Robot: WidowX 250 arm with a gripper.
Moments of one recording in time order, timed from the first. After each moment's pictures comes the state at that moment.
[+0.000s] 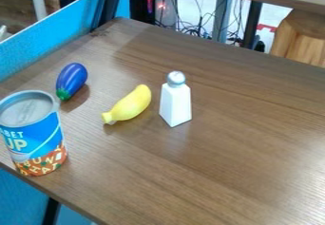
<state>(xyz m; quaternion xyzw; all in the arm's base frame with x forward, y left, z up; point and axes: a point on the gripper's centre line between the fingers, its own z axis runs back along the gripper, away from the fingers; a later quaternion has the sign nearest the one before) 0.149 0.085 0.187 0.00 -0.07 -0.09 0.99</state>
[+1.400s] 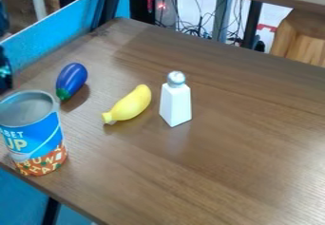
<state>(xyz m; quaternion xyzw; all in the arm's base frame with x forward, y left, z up) 0.209 0.164 0.124 0.04 -0.04 -0.03 1.00</state>
